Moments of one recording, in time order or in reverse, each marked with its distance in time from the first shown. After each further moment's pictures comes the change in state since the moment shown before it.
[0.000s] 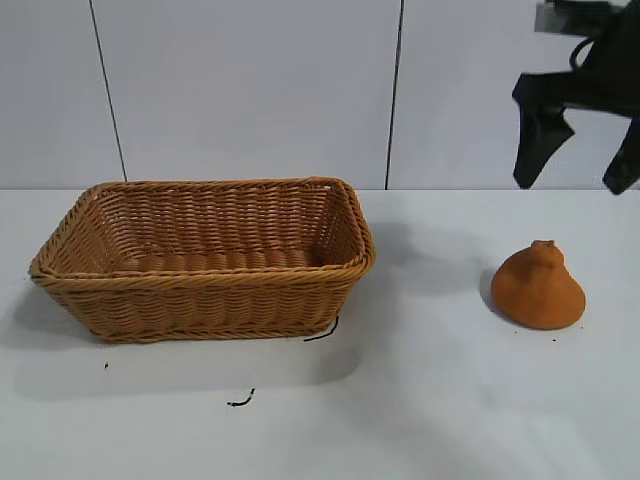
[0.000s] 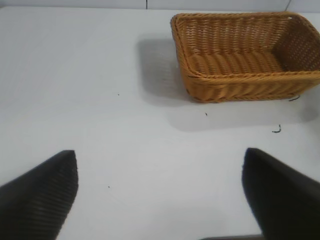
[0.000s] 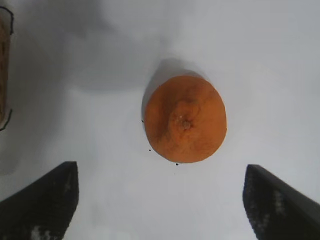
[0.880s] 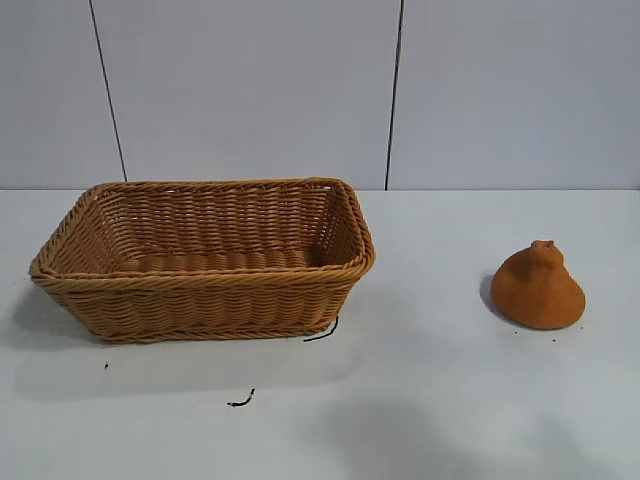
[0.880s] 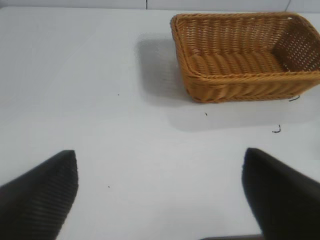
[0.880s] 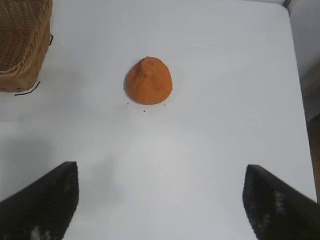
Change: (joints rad) left arm 0.000 0.000 0.000 0.000 -0.001 0.000; right arm 0.000 -0.853 0.366 -0.061 0.082 0.029
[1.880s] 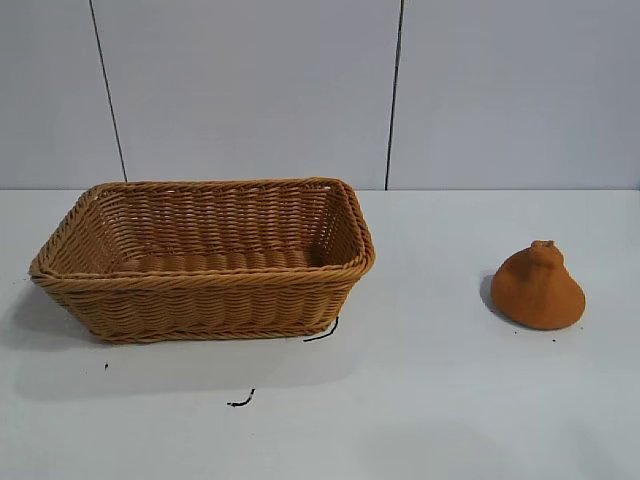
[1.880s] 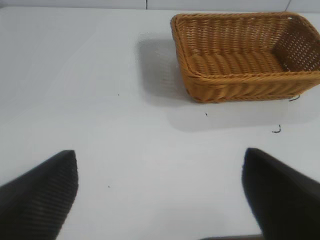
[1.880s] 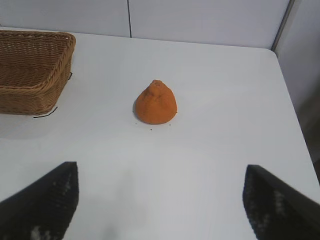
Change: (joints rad) left arm 0.000 0.000 0.000 0.000 0.000 0.000; right arm 0.000 -1.180 0.542 -0.055 0.060 0.004
